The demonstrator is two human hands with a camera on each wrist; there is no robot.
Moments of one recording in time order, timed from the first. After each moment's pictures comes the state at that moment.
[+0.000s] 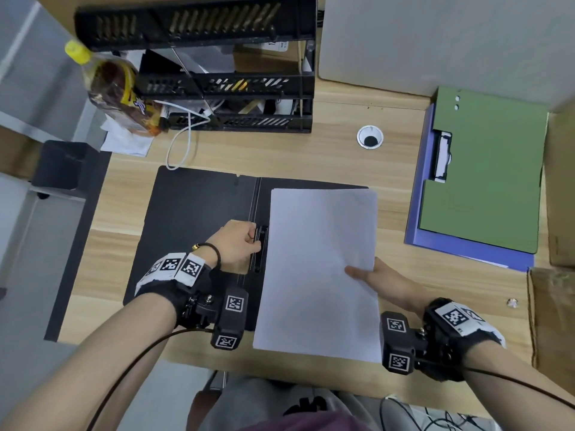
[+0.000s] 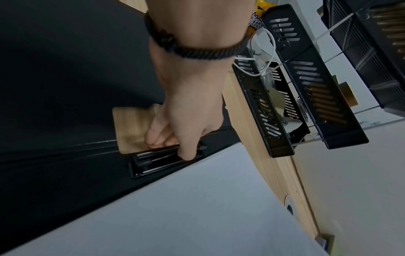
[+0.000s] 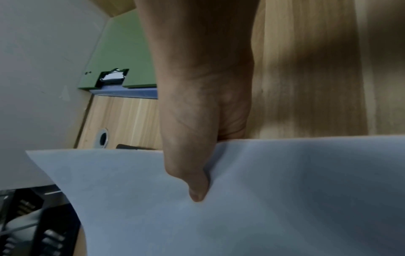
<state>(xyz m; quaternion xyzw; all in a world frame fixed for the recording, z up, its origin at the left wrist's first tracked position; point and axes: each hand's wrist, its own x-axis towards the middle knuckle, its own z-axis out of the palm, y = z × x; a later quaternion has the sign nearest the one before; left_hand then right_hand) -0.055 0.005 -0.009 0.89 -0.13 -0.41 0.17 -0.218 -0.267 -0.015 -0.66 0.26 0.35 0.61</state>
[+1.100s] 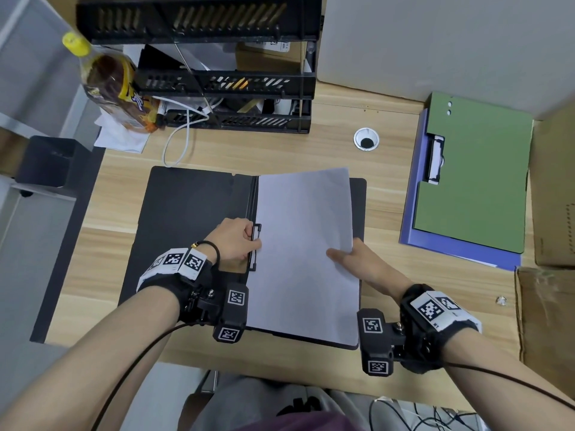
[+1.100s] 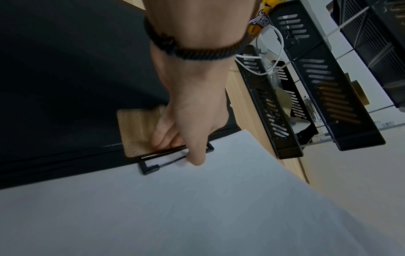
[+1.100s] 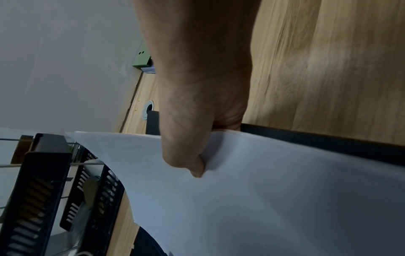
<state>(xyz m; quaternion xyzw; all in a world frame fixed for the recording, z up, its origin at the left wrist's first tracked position) -0.053 0.007 -0.012 0.87 -0.09 -0.43 0.23 -0.183 -0.236 0.007 -0.73 0.25 0.30 0.56</state>
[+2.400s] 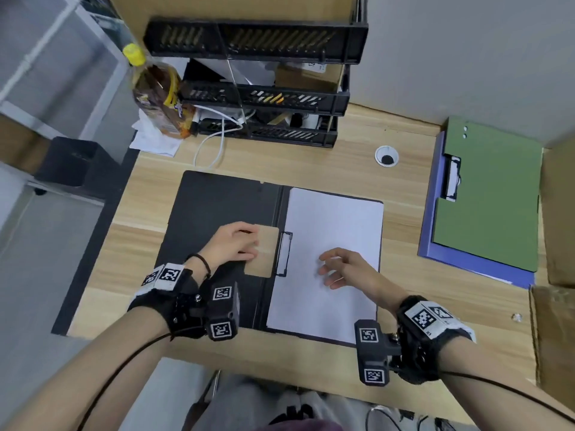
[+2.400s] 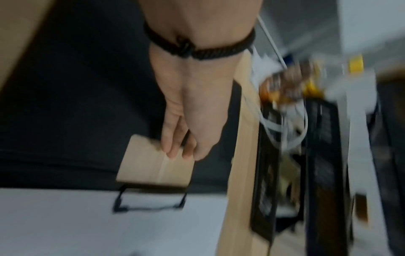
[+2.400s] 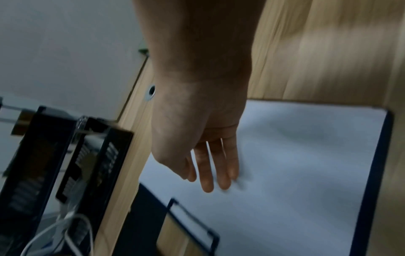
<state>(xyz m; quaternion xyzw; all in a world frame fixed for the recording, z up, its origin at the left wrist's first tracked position) -0.060 0.071 0.002 0.75 0.13 -0.40 0.51 -0.172 -0.182 0.003 -0.68 0.27 0.32 0.61</state>
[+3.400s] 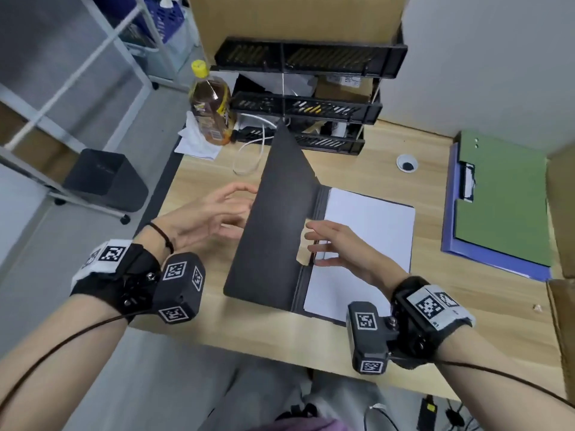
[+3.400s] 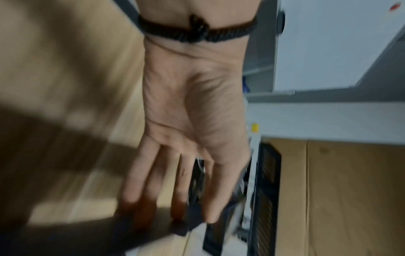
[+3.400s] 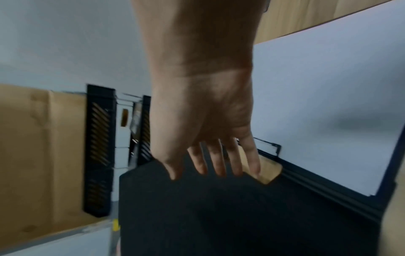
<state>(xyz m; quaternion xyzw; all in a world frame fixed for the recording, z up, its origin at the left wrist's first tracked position) -0.035 0.165 0.110 0.62 -0.06 -0.48 0.61 -0.149 -0.088 0.070 -0.65 0.24 0.27 0.67</state>
